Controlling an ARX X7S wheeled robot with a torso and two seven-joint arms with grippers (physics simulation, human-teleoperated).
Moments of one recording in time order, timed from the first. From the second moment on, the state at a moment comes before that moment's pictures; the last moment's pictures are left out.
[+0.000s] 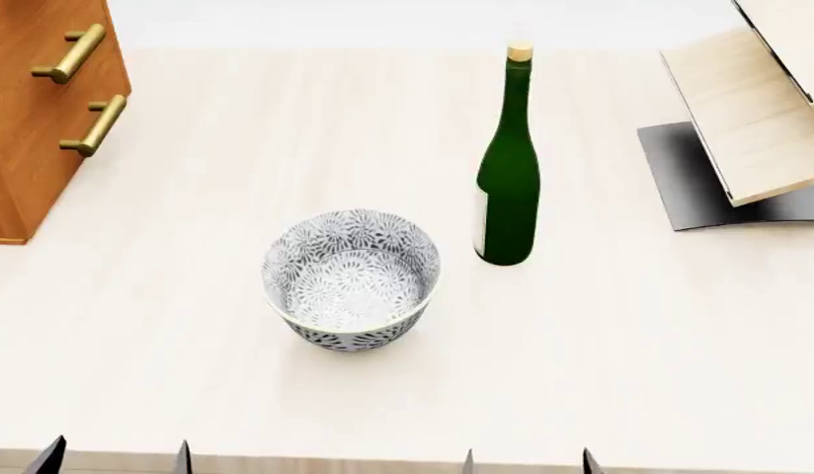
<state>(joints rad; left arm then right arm) 0.04 -0.06 0.08 0.12 -0.04 -0.02 -0.08 -0.04 0.06 -0.08 -0.11 0.06 0.00 0.05</state>
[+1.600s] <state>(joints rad) 0.41 -0.20 0.13 0.81 0.00 0.18 -0.22 -0.33 0.19 -0.14 -0.66 0.08 -0.30 0.14</state>
